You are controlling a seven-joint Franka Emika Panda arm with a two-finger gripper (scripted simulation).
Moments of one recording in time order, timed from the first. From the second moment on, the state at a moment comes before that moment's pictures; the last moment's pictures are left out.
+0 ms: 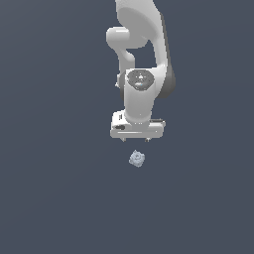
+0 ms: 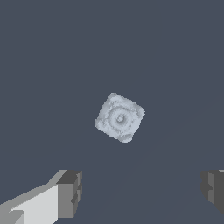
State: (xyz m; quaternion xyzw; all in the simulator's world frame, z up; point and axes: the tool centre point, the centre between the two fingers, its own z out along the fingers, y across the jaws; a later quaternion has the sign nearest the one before) arm 0.004 0.037 0.144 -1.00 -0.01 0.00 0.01
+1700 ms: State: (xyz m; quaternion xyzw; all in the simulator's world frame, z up) arm 0.042 0.048 0.086 -0.97 0.23 0.00 0.00
